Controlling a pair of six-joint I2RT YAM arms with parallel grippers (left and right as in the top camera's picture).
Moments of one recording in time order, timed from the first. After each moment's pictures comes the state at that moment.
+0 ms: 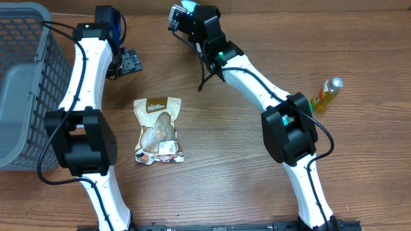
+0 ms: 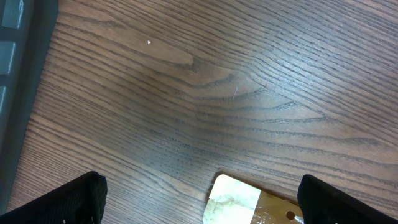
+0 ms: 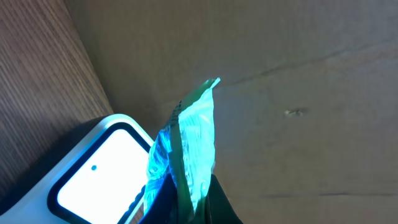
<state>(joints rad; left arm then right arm) 0.02 2.15 1.96 -1.17 -0.18 -0.39 0.52 2.41 2.05 0.03 0.31 -1.03</state>
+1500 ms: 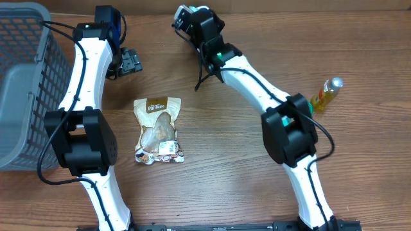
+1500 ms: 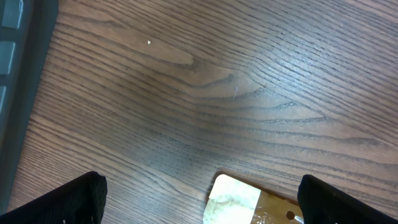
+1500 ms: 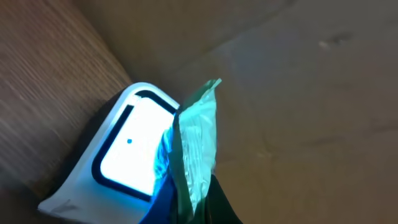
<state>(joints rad) 0.02 2.15 1.96 -1.17 -0.18 -0.39 0.53 2.37 2.05 -0.17 0.38 -0.72</state>
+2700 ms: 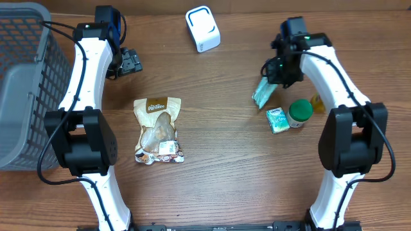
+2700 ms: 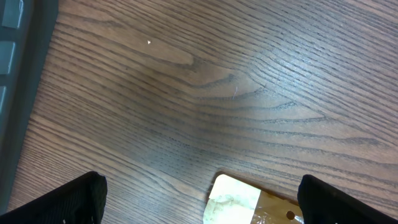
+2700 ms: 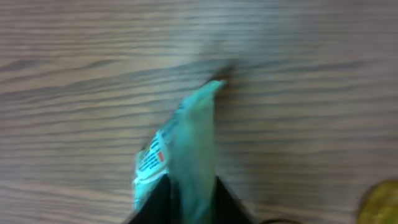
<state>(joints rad) 0.02 2.15 1.96 -1.17 -0.18 -0.39 0.11 2.09 1.74 -1.00 -0.08 0.12</state>
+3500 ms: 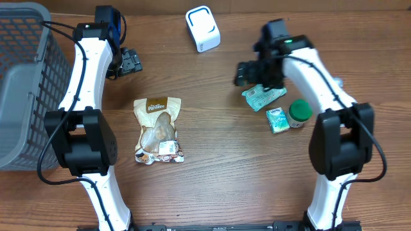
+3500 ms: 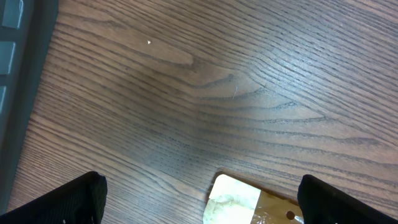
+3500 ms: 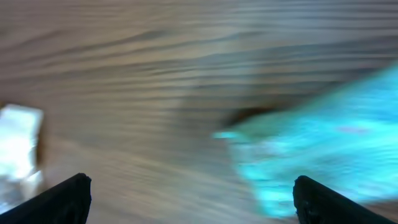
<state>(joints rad) 0.02 2.15 1.96 -1.17 -0.18 -0.39 0.27 2.09 1.74 -0.98 -0.25 0.24</state>
